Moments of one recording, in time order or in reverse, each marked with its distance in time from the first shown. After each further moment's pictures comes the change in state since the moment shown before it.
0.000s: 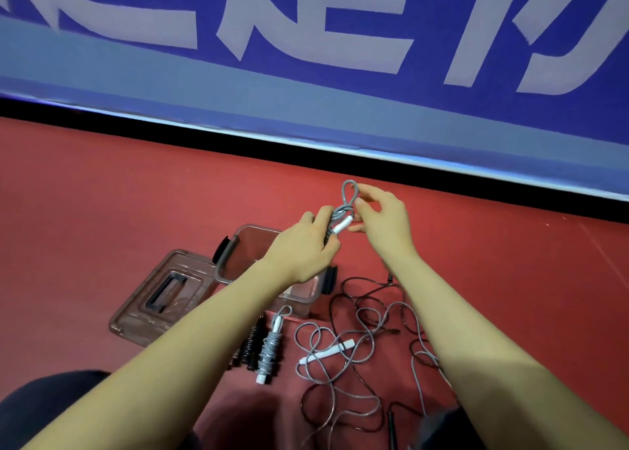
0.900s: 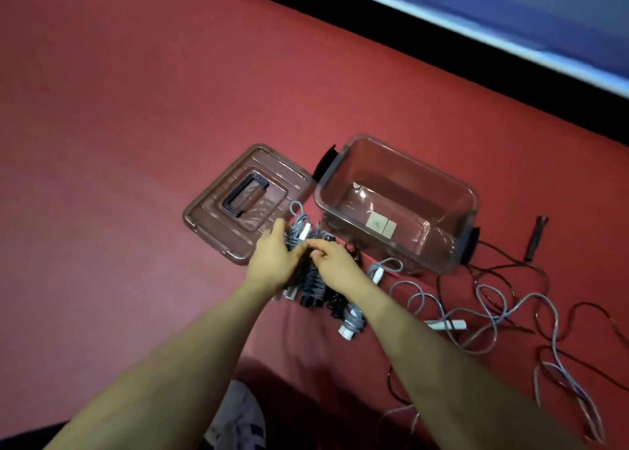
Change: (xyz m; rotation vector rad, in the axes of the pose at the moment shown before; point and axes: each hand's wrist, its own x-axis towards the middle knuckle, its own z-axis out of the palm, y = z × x) left_hand -0.120 -0.277 0.119 -0.320 0.070 -0.857; right_hand -0.081 0.199 0.283 -0.350 -0.814 0.377
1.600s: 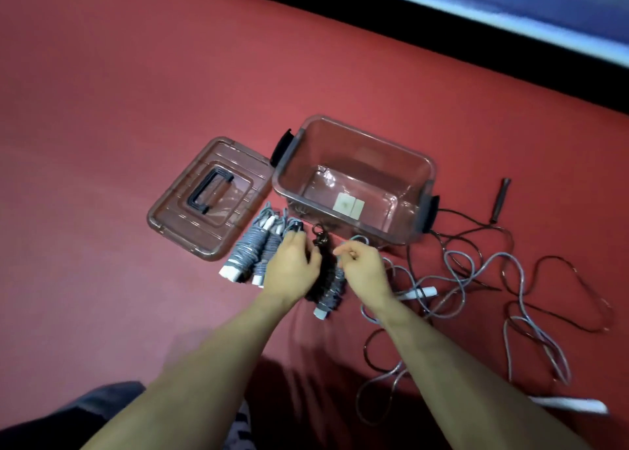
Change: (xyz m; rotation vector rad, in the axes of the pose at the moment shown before) left_hand -0.039 0.045 0.060 0.077 -0.071 0.179; right_hand -0.049 0.070 -0.044 0.171 0.395 0.070
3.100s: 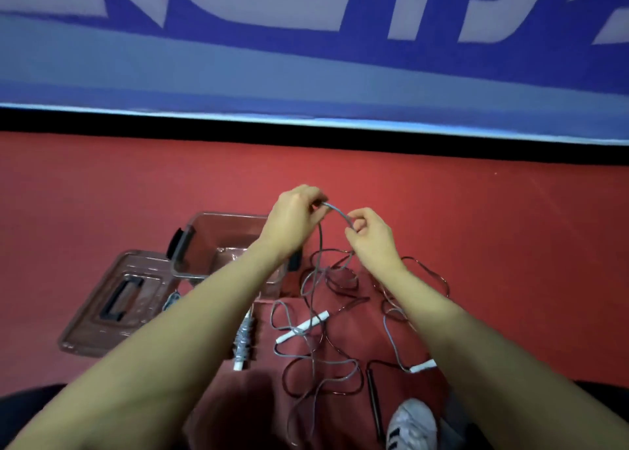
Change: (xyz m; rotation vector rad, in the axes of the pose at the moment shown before) left_hand -0.039 0.282 -0.038 -0.009 0.089 0.848; right_hand -0.089 -0.063 -0.262 -0.050 0.525 -0.215
